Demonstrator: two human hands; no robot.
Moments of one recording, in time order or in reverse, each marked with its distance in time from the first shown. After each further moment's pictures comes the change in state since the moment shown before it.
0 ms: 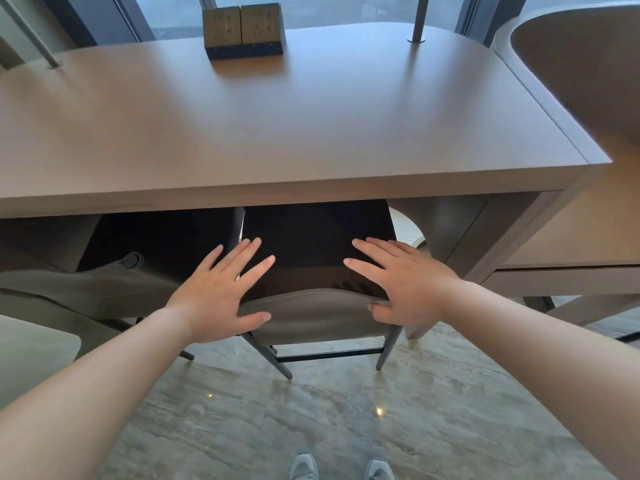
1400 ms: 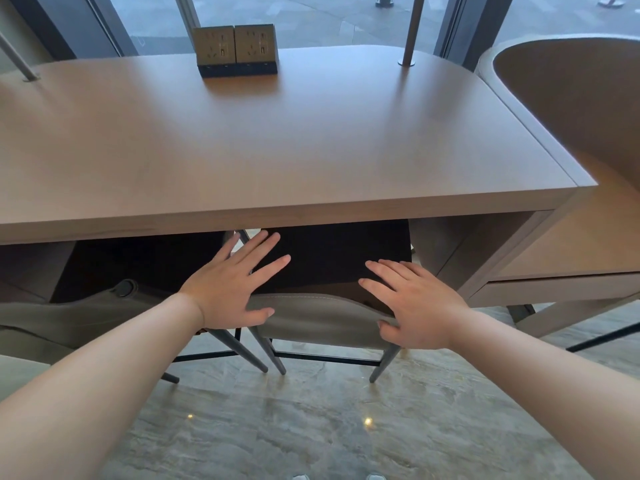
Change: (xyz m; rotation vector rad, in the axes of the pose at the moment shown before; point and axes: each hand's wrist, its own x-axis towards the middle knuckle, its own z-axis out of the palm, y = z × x) left_hand 0.053 -0.036 -0.003 0.074 0.136 0.237; right_hand -0.005 -0.010 -0.001 -0.074 -0.016 0.135
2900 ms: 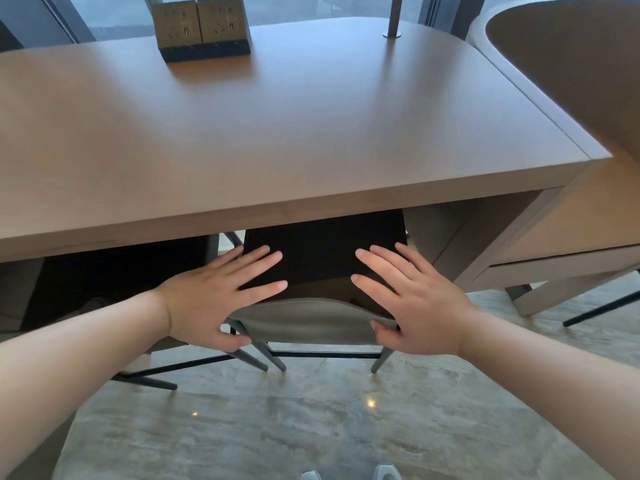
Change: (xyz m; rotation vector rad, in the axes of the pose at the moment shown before) left_hand 0.008 -0.023 0.000 -0.055 -0.045 0.365; right_hand 0.004 -0.008 0.010 -0.084 0.334 -0.103
